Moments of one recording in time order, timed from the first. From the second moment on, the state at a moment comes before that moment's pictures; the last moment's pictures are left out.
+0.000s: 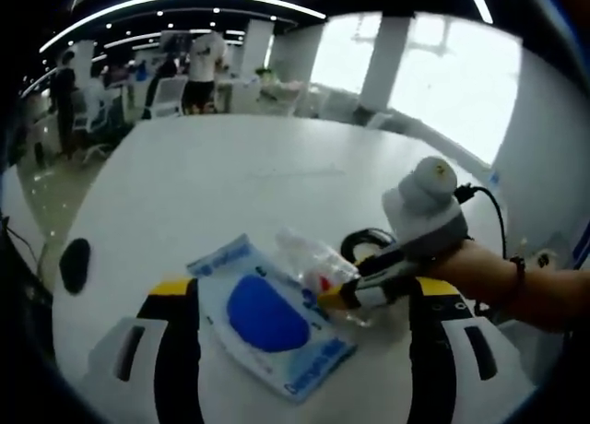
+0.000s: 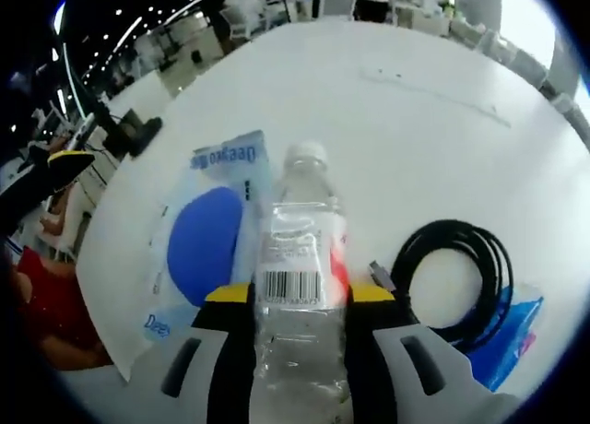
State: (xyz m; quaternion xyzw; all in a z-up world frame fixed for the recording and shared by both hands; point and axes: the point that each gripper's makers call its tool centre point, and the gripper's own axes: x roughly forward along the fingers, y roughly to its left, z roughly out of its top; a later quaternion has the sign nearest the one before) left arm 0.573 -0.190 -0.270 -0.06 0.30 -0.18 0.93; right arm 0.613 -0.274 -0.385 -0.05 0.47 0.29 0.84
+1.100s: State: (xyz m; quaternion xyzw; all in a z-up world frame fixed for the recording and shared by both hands) left arm 0.571 -0.230 -0.238 -0.24 0.26 -0.23 0.90; right arm 0.561 -0.239 -0.253 -0.04 0.25 0.41 0.88
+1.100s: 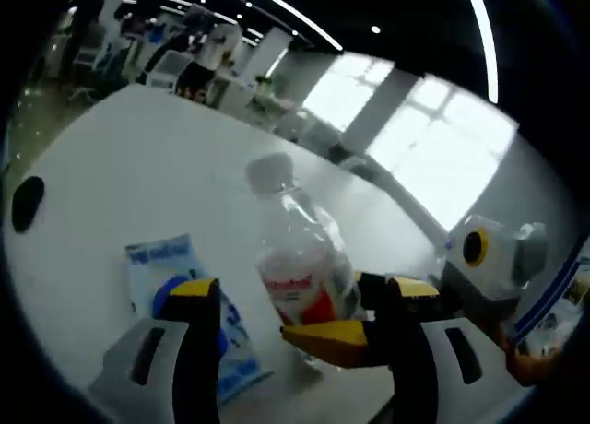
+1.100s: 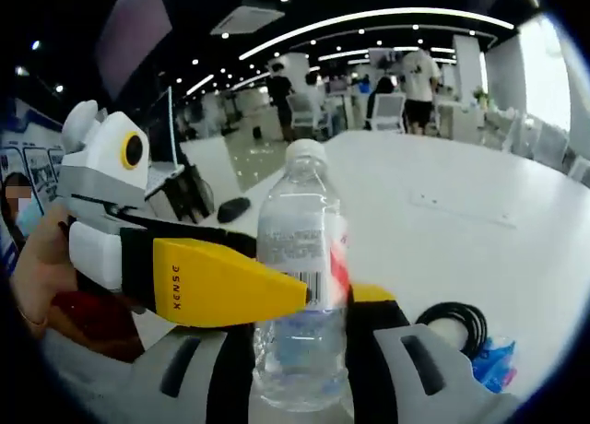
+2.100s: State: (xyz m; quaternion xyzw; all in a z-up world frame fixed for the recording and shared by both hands) left arm 0.544 -0.253 -0.200 -0.26 0.21 -0.30 0.89; right arm 0.525 -0.240 -0.217 -0.08 0.16 0.45 0.87
